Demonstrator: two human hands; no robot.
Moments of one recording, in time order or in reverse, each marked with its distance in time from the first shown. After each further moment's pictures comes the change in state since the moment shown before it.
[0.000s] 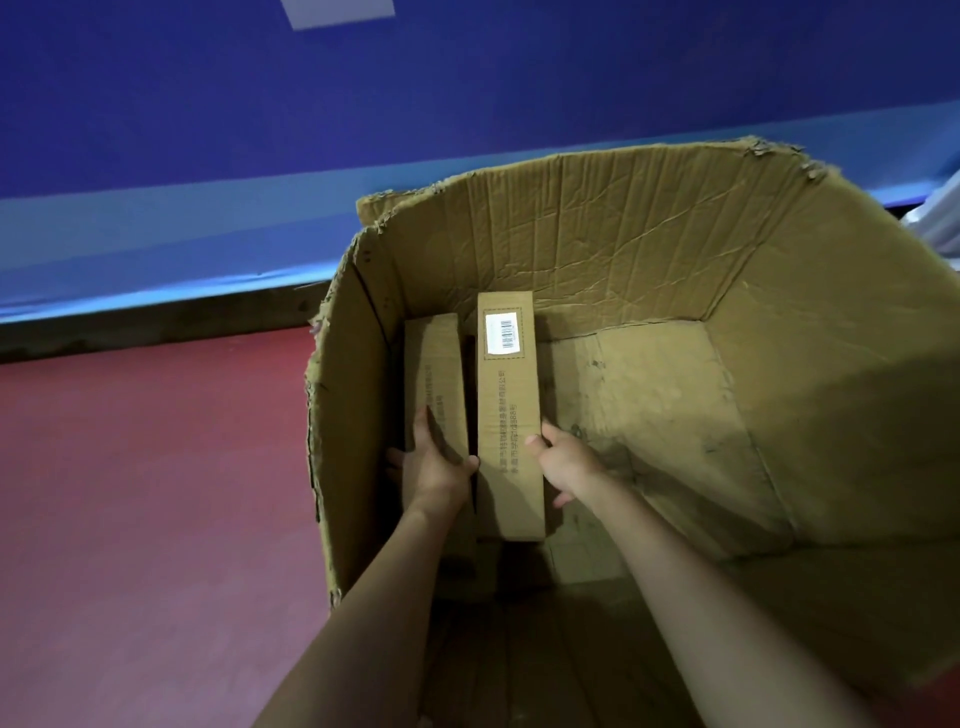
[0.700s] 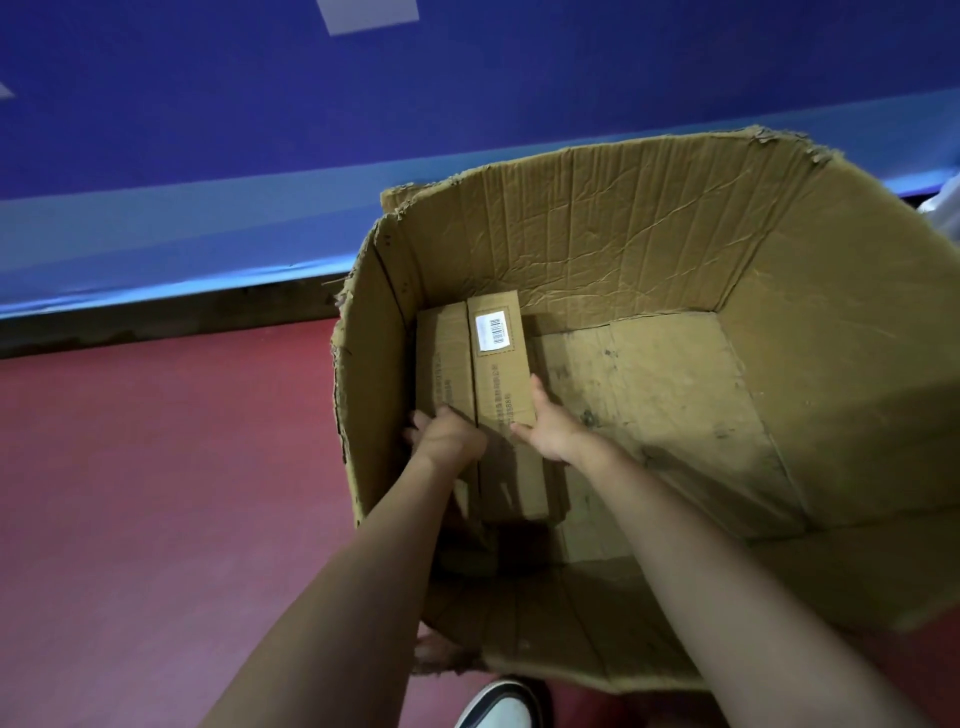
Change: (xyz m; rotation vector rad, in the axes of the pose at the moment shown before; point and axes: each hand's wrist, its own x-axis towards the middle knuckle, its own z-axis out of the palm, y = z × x) left_hand -0.017 0.025 -0.021 0.345 -0.138 -0.063; right_hand -0.011 -0.023 0.003 -0.194 -0.076 -0.191
